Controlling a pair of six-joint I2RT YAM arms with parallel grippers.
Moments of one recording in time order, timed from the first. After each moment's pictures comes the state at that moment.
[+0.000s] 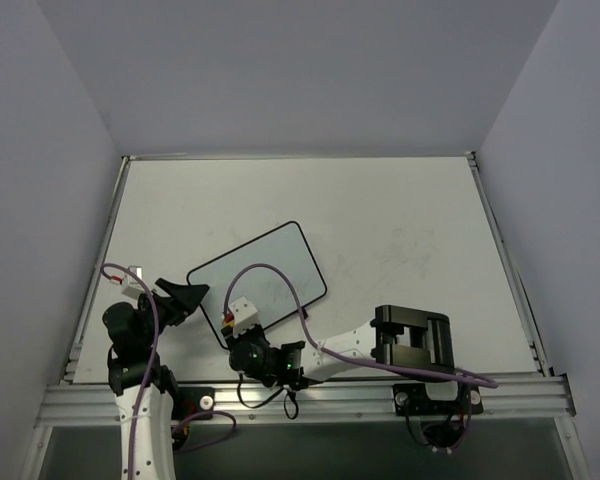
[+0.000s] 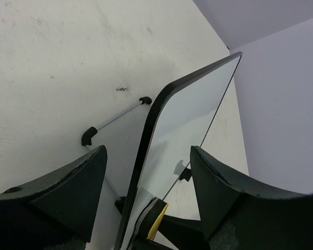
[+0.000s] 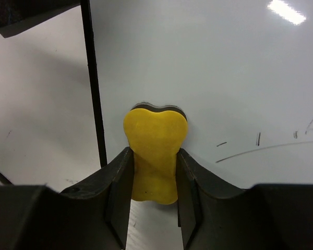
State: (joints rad) left arm 0.28 0.29 0.13 -0.13 0.66 -0.82; right arm 1.47 1.91 0.98 0.37 0.75 0.50
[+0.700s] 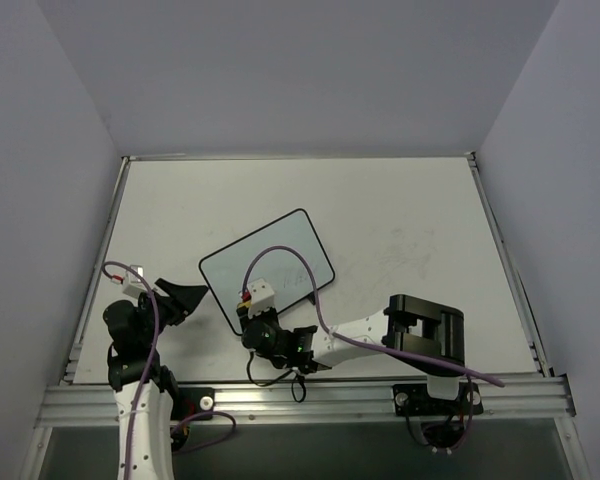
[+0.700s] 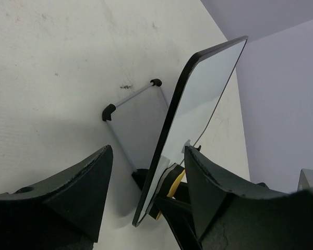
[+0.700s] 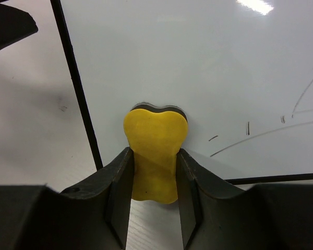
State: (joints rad) left arm 0.28 0.34 0.13 -0.11 0.66 -0.81; right arm 1.37 1.85 0.92 0.36 0.72 0.55
